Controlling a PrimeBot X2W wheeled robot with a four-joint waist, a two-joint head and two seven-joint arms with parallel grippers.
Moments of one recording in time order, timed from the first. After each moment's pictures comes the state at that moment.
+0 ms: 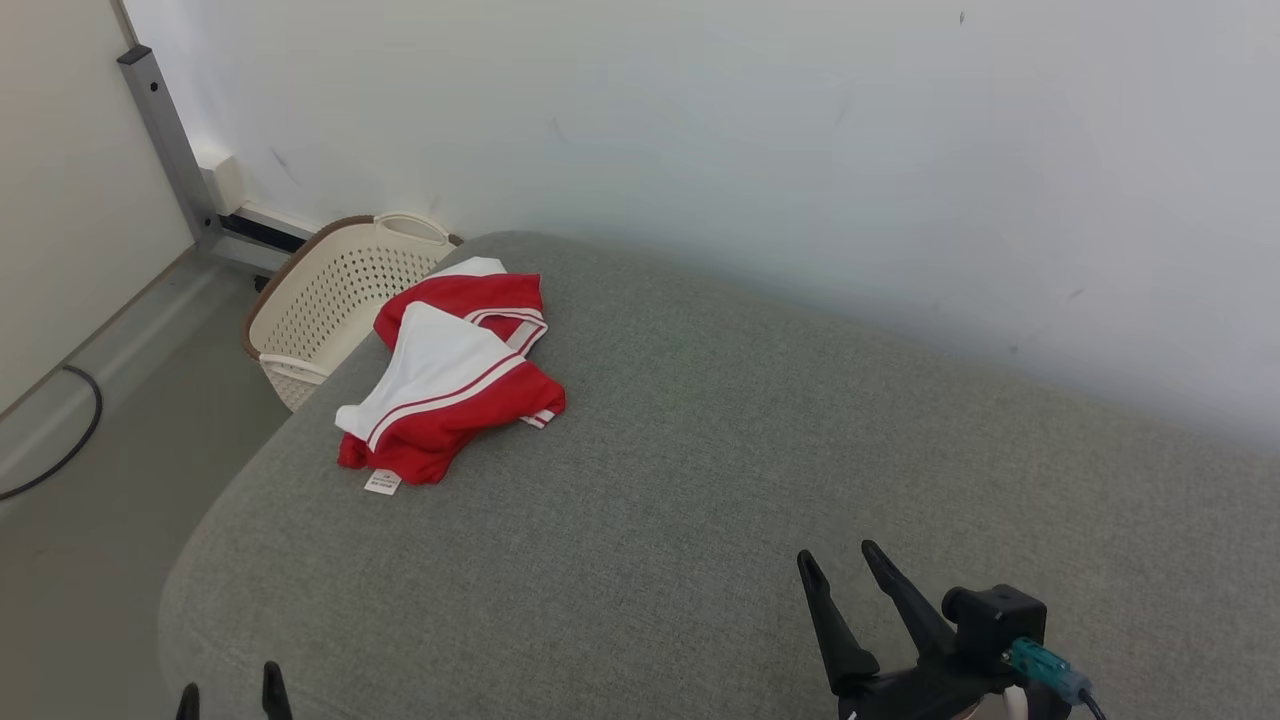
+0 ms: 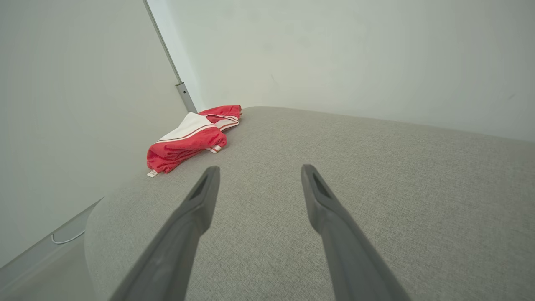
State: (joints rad) left arm 0.12 0.05 0.14 0.19 -0.20 -0.03 -0.26; right arm -0.12 -0.05 0.26 0.35 0.33 0.13 -0.13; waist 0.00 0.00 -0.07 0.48
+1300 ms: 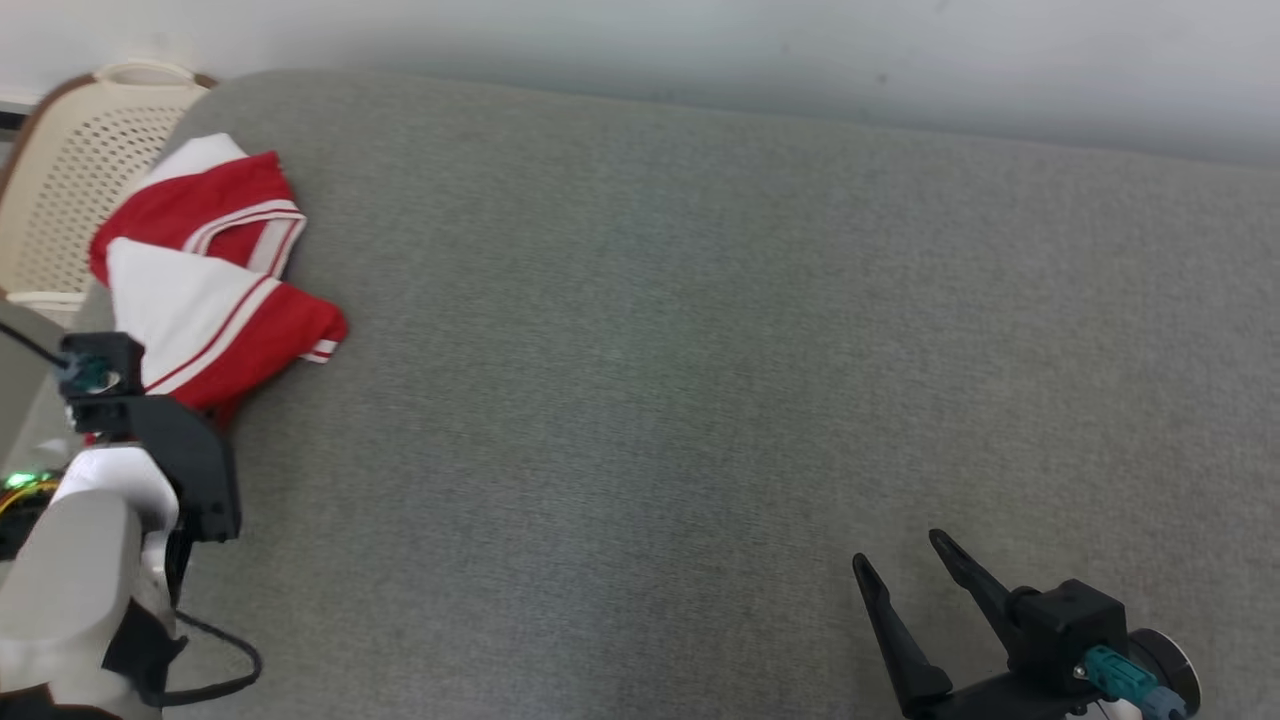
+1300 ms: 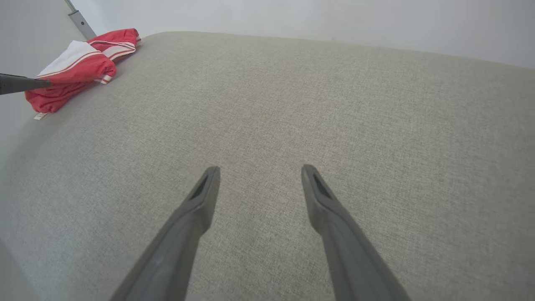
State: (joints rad) left arm -0.80 0.30 -0.10 1.02 -0.21 -0.08 0.23; right arm 0.10 -0.11 0.18 -0.23 0.12 0.13 0.26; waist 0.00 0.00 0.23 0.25
